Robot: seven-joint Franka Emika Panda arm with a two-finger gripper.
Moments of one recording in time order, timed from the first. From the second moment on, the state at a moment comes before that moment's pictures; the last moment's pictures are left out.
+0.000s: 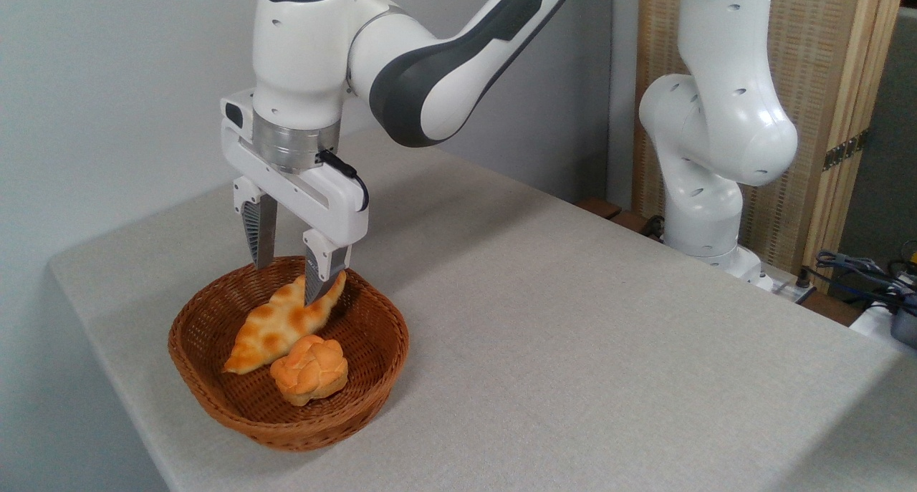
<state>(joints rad) -0.26 0.02 0.03 -2.00 -0.33 2.25 0.51</state>
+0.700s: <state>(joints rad) -0.23 -0.03 0.03 -1.80 -0.10 1.87 0.54</state>
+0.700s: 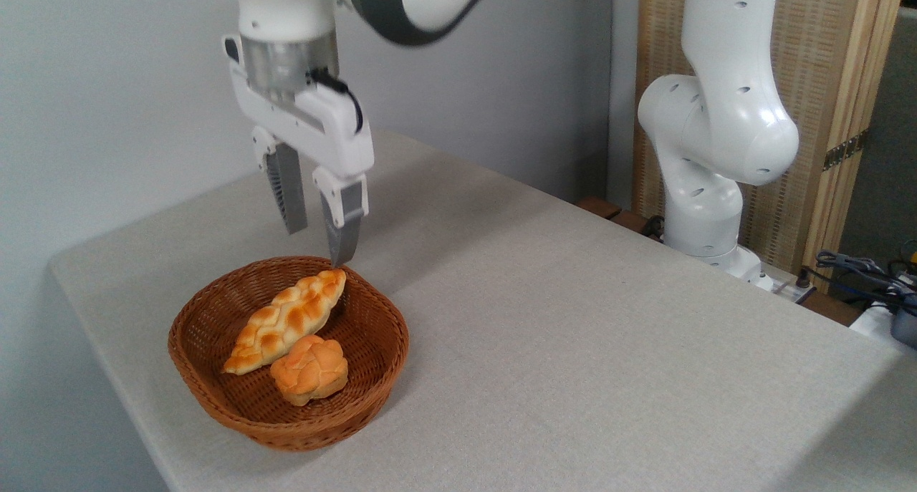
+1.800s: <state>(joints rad) -0.12 0.00 0.04 -1.57 -0.07 1.61 0.62</state>
